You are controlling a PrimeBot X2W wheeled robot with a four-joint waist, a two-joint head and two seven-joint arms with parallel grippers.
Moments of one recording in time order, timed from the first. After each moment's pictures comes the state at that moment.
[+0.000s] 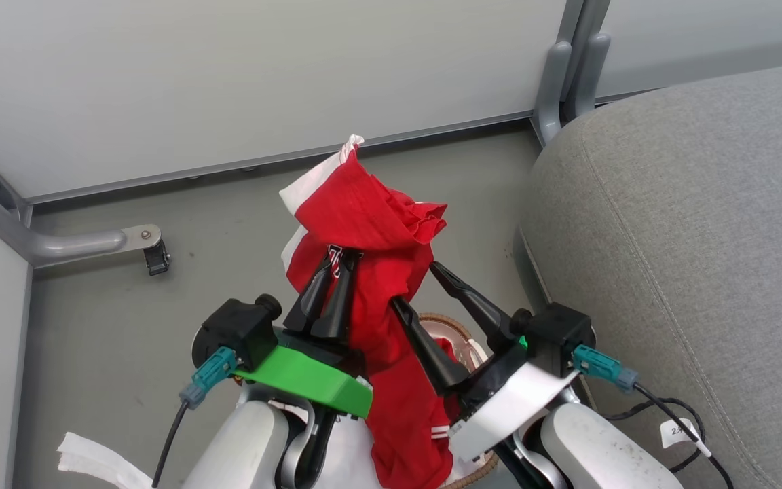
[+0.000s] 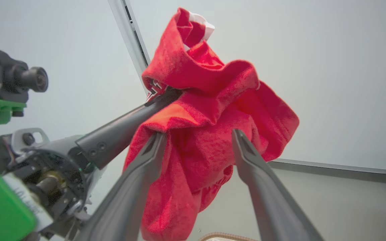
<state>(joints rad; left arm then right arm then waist) -0.28 0.05 -0.47 0.20 -0.49 -0.10 -0.26 -0.33 -0.07 0.61 0.15 0.48 0.13 -0.26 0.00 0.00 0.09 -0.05</state>
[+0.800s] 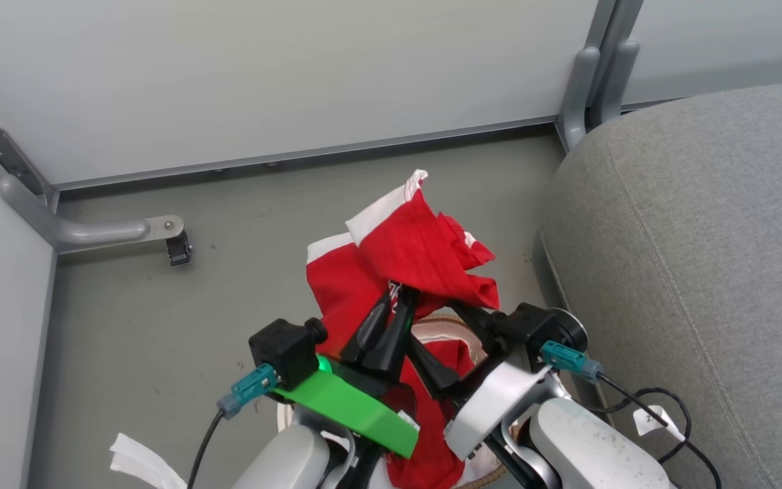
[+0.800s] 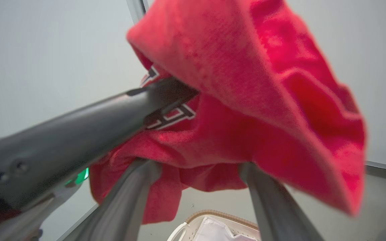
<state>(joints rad) -0.27 0.05 -0.64 0.21 -0.70 -0.12 -0.27 -0.40 -0.07 0.67 0.31 0.44 0.13 -0.26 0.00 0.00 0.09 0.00</state>
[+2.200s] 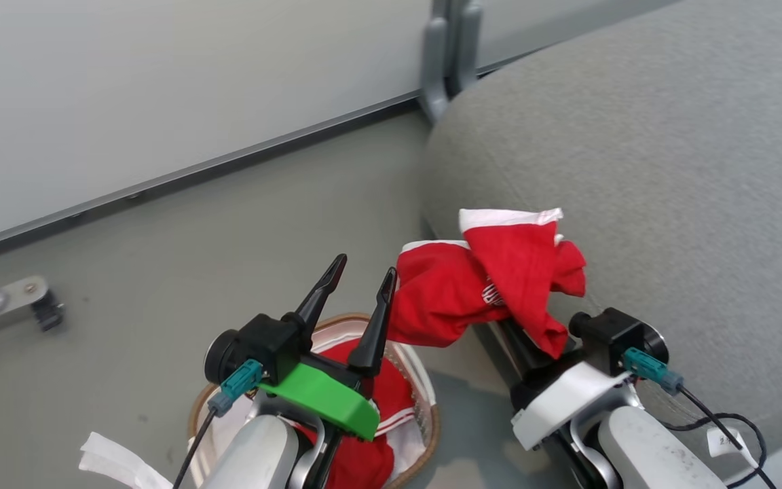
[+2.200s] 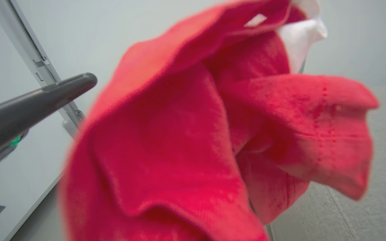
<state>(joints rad) -0.27 0.05 -0.50 0.28 -0.42 -0.13 -0.26 -0.28 -0.12 0.46 0.25 0.37 0.13 -0.26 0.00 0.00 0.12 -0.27</state>
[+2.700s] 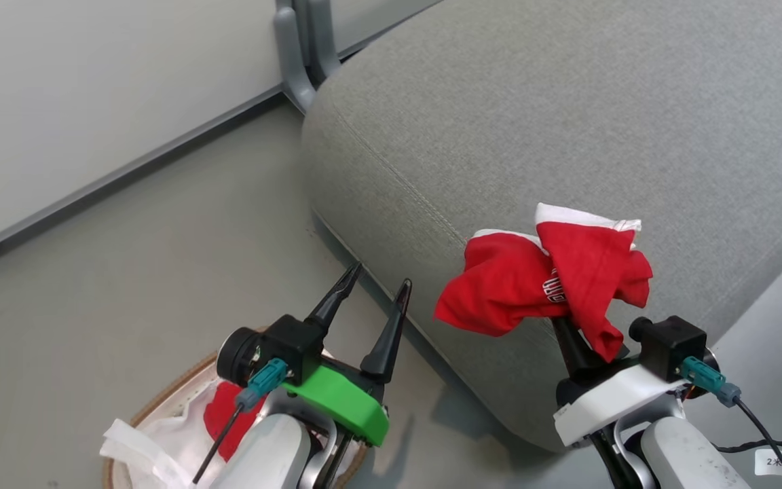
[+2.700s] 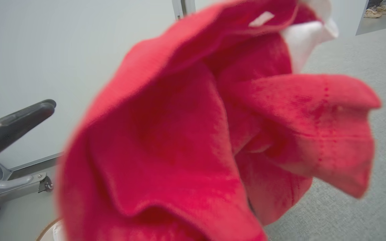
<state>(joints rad) -0.30 0.05 -0.54 0.34 -0.37 -0.13 -0.26 -0.19 -0.12 0.30 0.21 0.38 0.13 -0.26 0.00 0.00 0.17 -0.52</state>
